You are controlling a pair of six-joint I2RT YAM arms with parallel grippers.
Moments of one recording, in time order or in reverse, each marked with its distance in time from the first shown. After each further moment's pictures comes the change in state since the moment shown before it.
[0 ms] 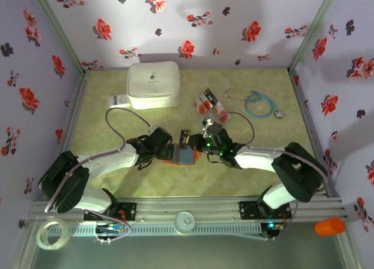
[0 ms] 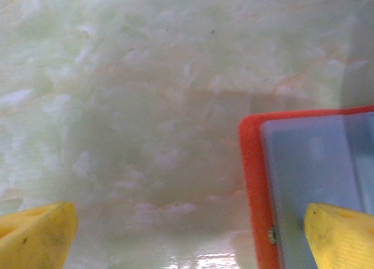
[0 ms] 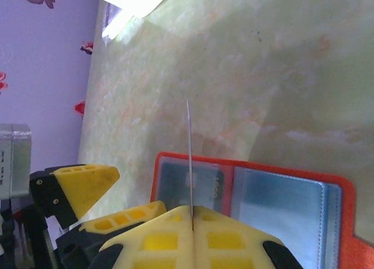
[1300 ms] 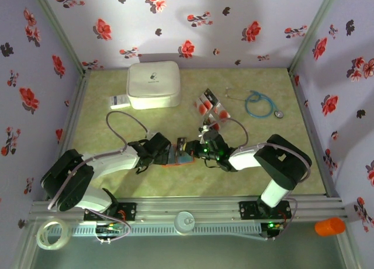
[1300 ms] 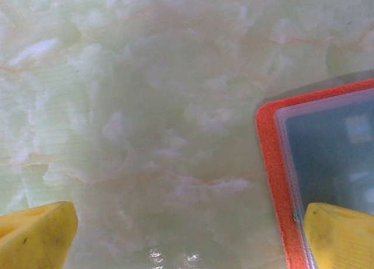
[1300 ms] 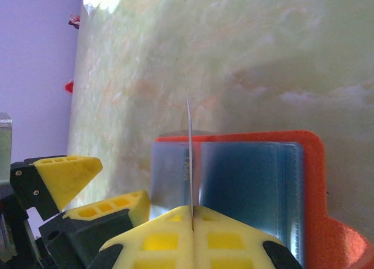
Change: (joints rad) left arm 0.000 0.022 -0.057 -0.018 -0.043 -0.023; right arm 0.025 0.166 -0.042 0.189 -0.046 0.023
